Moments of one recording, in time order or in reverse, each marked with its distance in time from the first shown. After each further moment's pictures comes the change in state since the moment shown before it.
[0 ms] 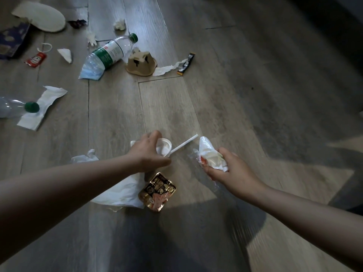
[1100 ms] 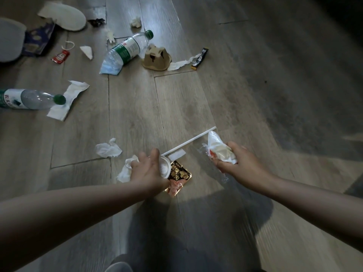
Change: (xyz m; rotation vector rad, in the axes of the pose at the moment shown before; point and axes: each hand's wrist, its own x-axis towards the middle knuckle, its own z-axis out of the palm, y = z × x) left_hand -0.088 -0.020 0.030 0.069 0.050 -0.231; right_hand -0.009 -0.001 0.014 -0.063 0.013 -0.100
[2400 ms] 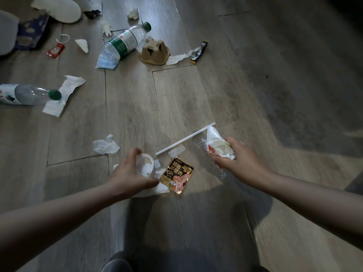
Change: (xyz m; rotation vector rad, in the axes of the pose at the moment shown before) left_hand -0.007 -0.048 -0.013 -0.311 -0.005 0.040; right_hand 0.006 0.004 0.002 -0.015 -0.036 0.047
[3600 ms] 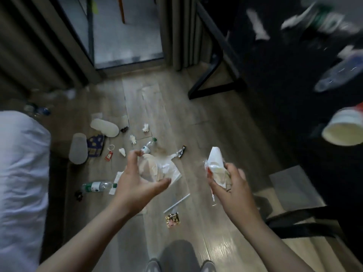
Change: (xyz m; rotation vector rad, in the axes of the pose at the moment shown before) left_hand -0.241 0.486 -0.469 -0.320 0.205 0.144; right_hand -0.141 -0.462 -0.414 0.192 0.338 0.076
